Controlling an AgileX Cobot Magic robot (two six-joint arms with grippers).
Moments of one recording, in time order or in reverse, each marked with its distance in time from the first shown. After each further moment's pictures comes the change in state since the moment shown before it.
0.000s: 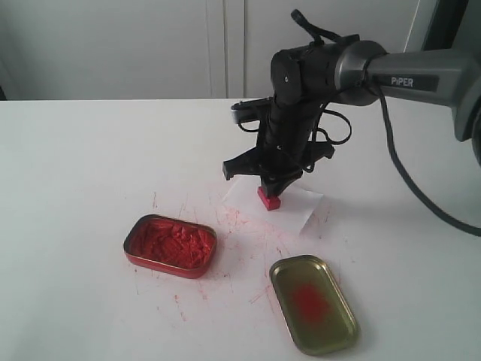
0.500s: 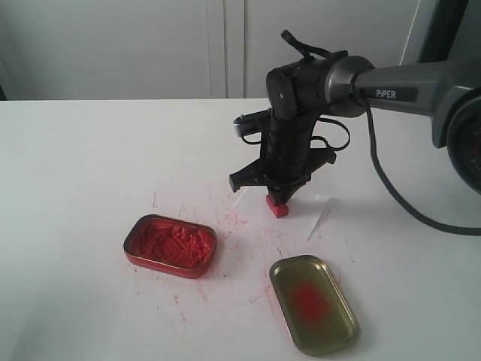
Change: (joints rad) left arm 0.000 0.000 0.000 0.000 0.000 0.000; right arm 0.006 0.063 -0.013 -0.071 0.007 0.023
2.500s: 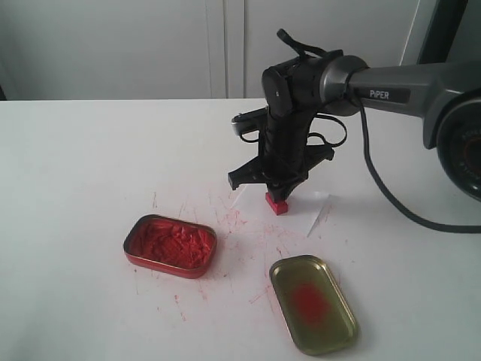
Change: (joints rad) left arm 0.000 0.000 0.000 0.000 0.000 0.000; right arm 0.000 0.055 -0.041 -0.028 0.037 0.012
